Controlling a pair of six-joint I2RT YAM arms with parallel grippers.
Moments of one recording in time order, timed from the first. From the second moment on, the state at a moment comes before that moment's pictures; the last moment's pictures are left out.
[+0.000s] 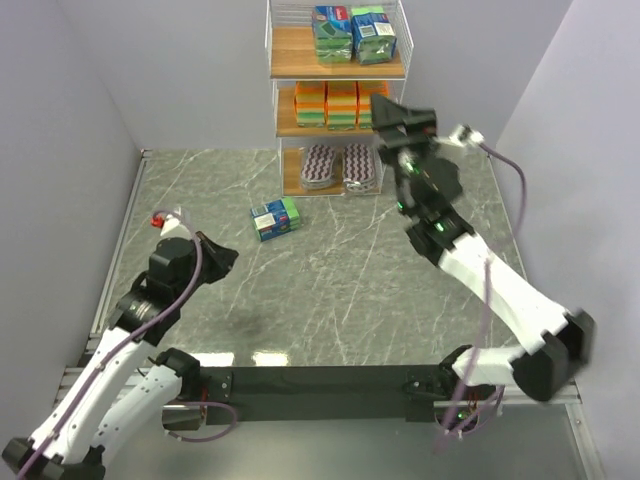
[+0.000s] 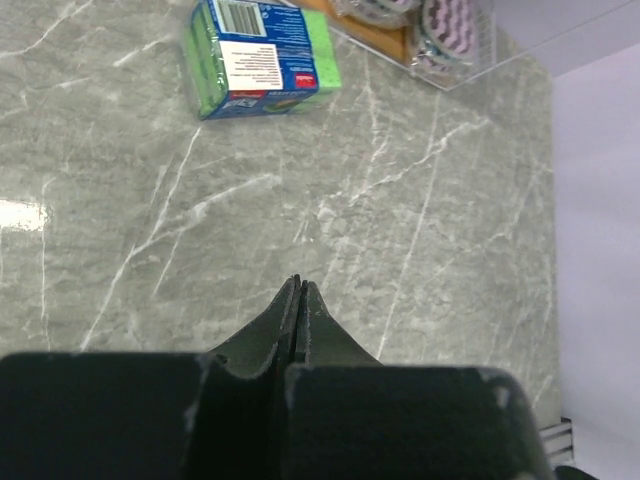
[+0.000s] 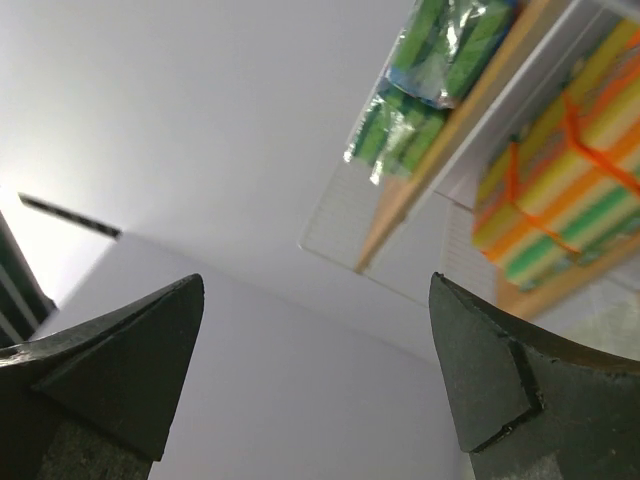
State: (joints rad) left arm -0.43 0.63 0.72 -0.51 -0.12 -0.81; right arm 0.60 1.31 1.26 0.41 0.53 1.09
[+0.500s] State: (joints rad) left arm -0.35 1.15 0.86 -0.22 -0.19 -0.74; right arm 0.56 1.09 0.67 0.17 0.05 0.78
